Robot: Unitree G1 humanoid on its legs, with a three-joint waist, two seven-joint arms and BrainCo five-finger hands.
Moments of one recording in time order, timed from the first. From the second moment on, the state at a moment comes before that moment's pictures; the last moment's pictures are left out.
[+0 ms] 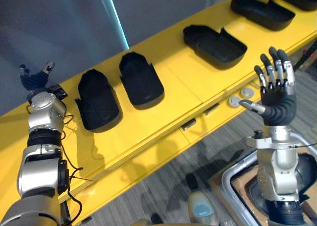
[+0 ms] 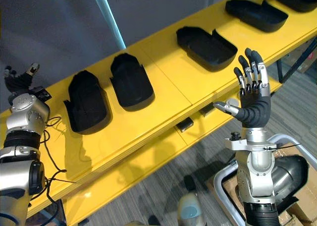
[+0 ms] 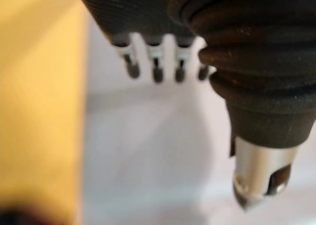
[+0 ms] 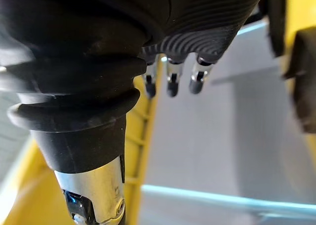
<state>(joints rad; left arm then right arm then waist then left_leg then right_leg) -0.85 0.75 0.15 0.80 -0.21 0.08 0.52 -0.06 -0.39 -0.07 -0.29 0.42 -0.42 0.02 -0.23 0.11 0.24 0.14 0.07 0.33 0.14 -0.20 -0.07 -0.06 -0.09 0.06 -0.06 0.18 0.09</state>
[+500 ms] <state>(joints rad) 0.04 0.32 0.50 -0.40 -0.24 -0.45 0.50 0.10 -0.23 -0.16 -0.25 0.37 -0.44 -0.11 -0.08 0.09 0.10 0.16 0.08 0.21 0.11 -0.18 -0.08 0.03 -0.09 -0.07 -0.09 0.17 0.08</state>
